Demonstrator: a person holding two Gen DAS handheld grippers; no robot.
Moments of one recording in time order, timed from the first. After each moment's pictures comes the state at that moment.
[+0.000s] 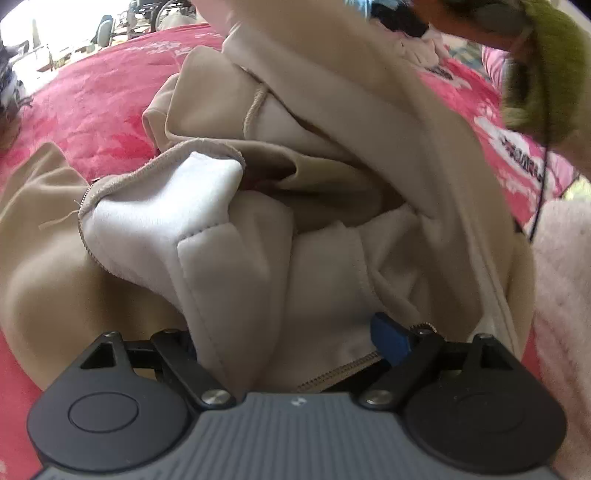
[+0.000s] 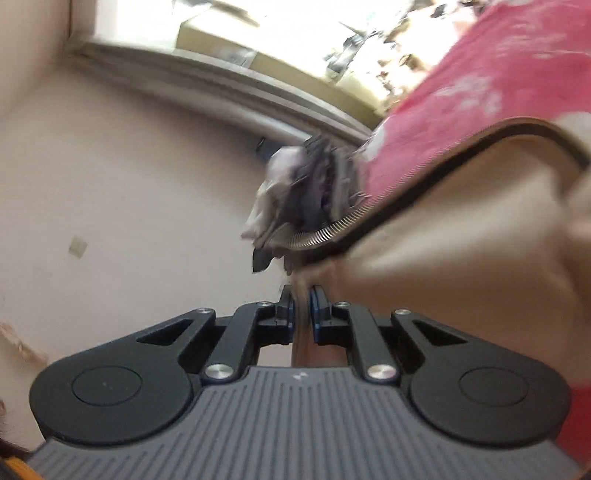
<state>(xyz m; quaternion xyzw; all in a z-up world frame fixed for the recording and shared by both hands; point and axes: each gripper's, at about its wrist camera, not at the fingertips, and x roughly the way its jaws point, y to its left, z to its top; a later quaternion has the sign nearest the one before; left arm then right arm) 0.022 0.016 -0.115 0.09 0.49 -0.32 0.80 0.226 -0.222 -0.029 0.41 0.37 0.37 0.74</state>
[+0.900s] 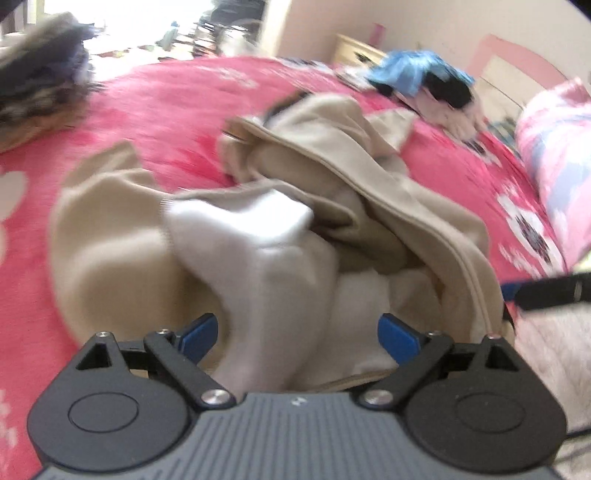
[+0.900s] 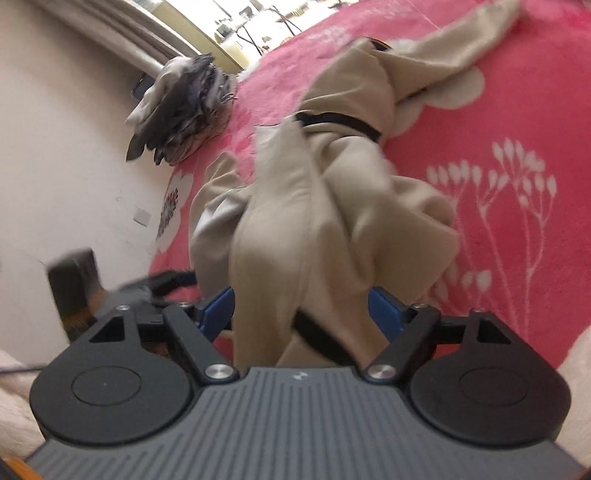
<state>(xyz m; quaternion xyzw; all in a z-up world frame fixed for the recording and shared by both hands) 0.002 0.068 -0.070 0.00 0.45 -0.23 0.86 -0.053 -0.229 -0.040 0.24 0.47 0.18 0.83</state>
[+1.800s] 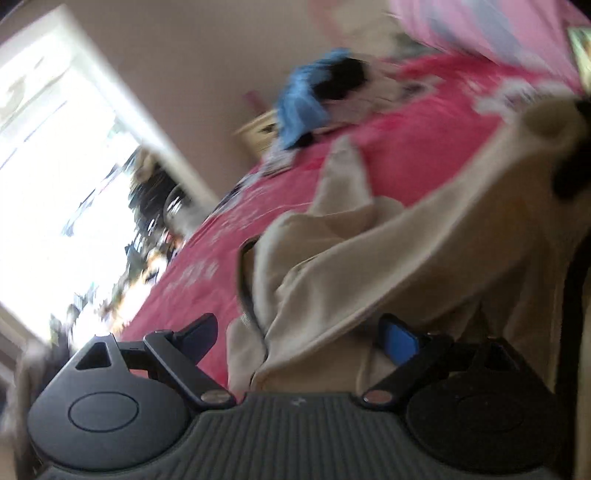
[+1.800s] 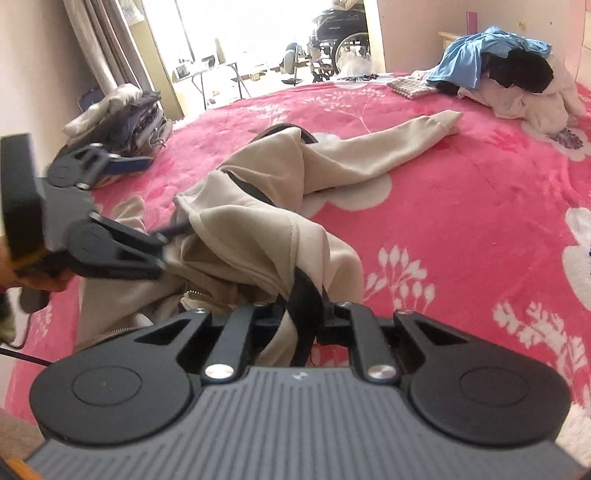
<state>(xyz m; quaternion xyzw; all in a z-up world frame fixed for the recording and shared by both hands) 0.048 -0.072 -0.059 0.41 0.17 -0.30 0.84 -0.055 -0.278 -0.041 0.10 0.38 0.05 0.92</state>
